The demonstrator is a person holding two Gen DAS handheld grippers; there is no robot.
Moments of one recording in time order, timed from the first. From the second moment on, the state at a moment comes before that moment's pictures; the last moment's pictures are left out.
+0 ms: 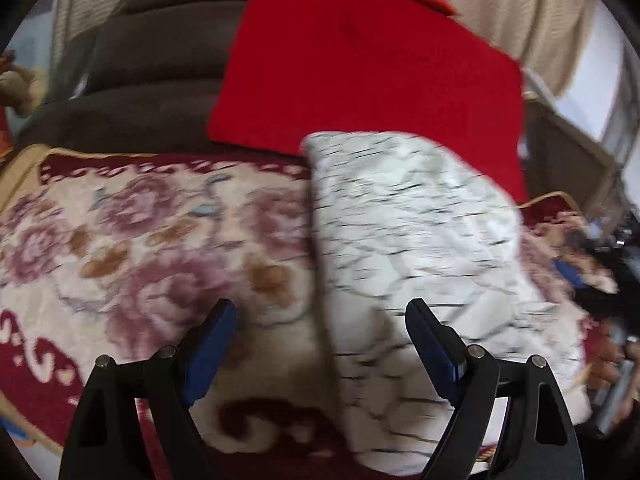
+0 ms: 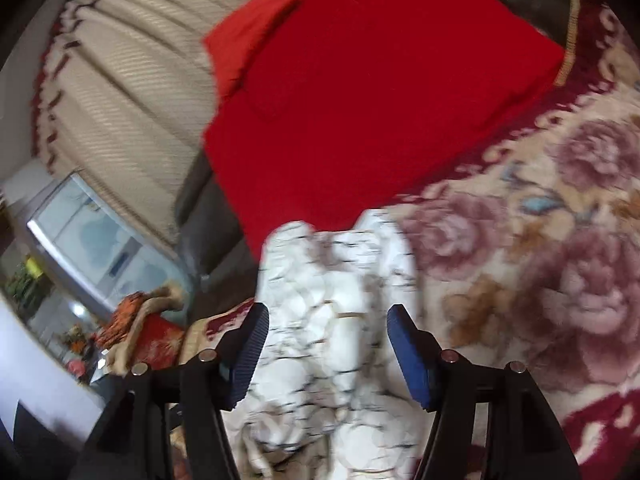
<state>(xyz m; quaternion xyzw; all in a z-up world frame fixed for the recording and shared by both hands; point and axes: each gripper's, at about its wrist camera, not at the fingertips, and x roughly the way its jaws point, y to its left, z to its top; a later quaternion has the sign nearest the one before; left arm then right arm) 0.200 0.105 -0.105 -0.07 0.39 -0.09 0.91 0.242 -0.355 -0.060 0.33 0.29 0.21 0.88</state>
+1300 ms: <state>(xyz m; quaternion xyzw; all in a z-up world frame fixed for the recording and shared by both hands) 0.185 0.079 -0.117 0.03 0.39 -0.11 0.91 0.217 -0.269 -0.103 0.24 0.48 0.29 0.80</state>
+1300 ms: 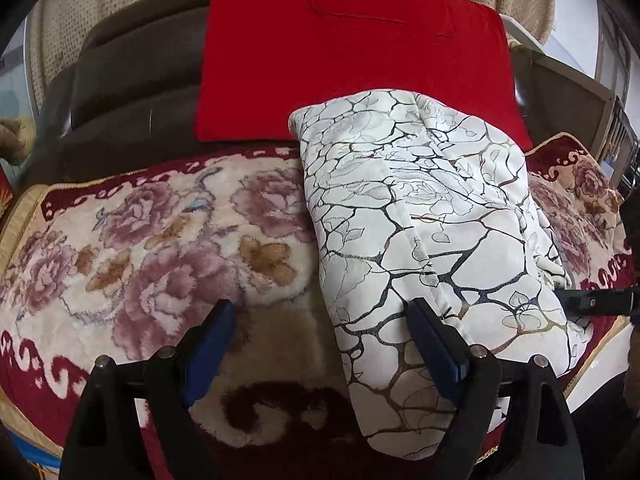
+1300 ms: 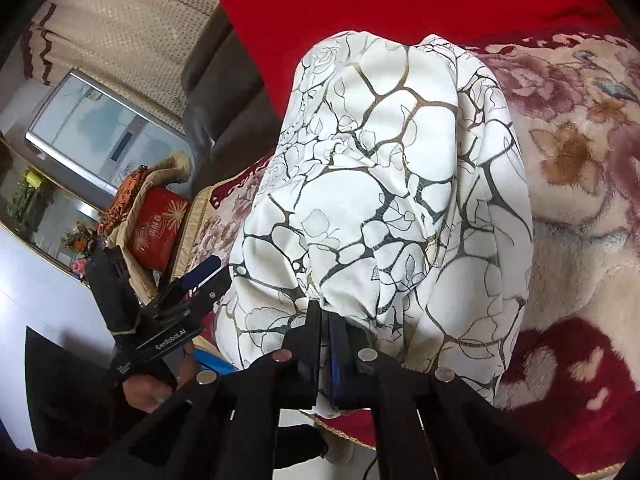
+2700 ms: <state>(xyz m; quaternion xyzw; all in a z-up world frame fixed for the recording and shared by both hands) 0.210 0.093 -0.107 -0.07 0.39 -0.13 0.91 0.282 -0.375 -0.067 0.35 0.33 0.17 0.86</state>
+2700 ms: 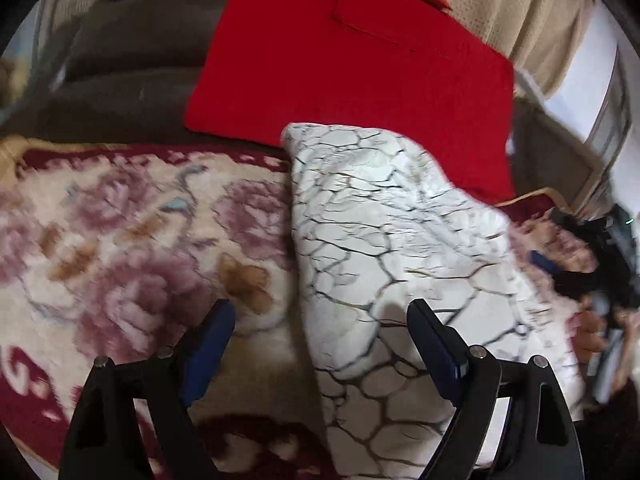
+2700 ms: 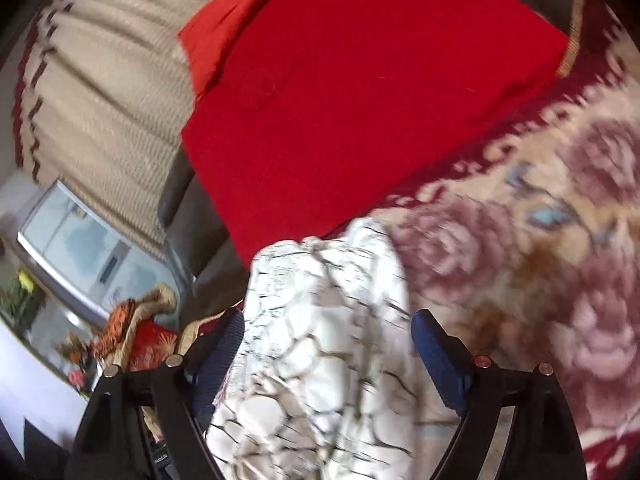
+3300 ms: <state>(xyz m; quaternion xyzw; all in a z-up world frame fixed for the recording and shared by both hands) 0.211 0.085 -0.103 0.02 0.38 -0.02 0.92 0.255 -0.327 -0.058 0.23 0.34 0.15 0.90</state>
